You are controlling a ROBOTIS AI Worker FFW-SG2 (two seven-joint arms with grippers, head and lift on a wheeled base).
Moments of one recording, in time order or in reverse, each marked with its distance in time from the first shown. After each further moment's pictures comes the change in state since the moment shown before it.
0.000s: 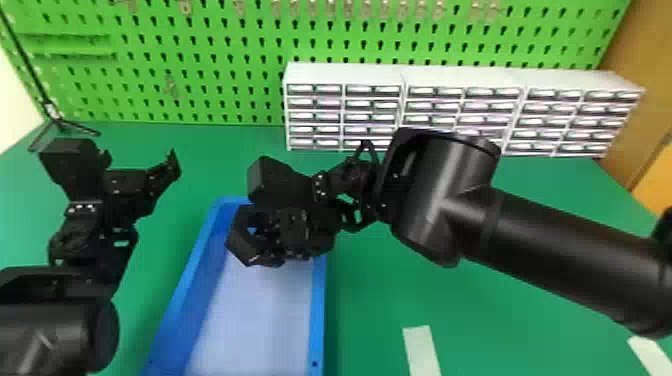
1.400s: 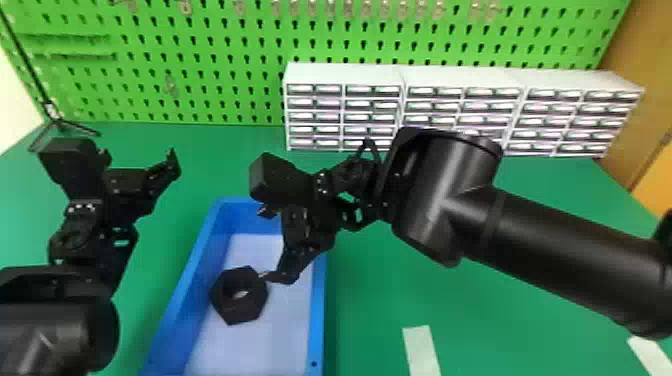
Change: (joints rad) left arm -0.002 0.000 0.000 0.000 0.002 -0.001 0.000; right arm 0.009 -0.002 -0.017 0.000 0.001 -0.001 -0.001
